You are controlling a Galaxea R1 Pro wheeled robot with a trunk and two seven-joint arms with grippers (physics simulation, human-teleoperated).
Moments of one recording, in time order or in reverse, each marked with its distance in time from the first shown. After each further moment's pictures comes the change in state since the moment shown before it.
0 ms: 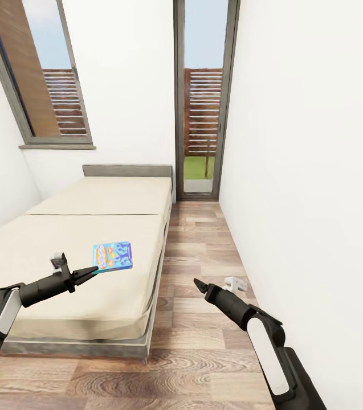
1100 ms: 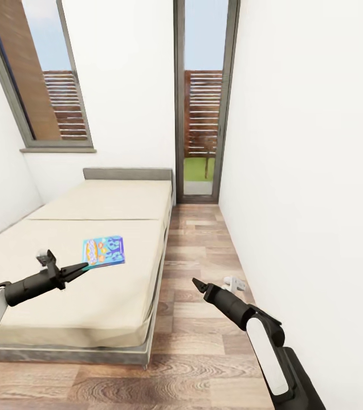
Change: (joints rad) left arm 0.000 0.057 0.002 -0.003 0.010 0.012 -0.104; right arm 0.000 0.003 0.003 -0.001 0.001 -0.001 0.016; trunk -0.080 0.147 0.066
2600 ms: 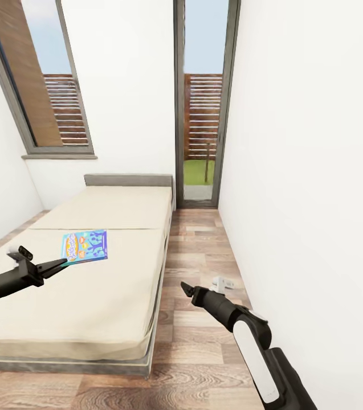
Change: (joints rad) left arm 0.000 0.121 -0.008 0.000 -0.011 -0.012 -0.153; right arm 0.000 -0.002 0.143 -0.042 0.025 -0.005 -0.114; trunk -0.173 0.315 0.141
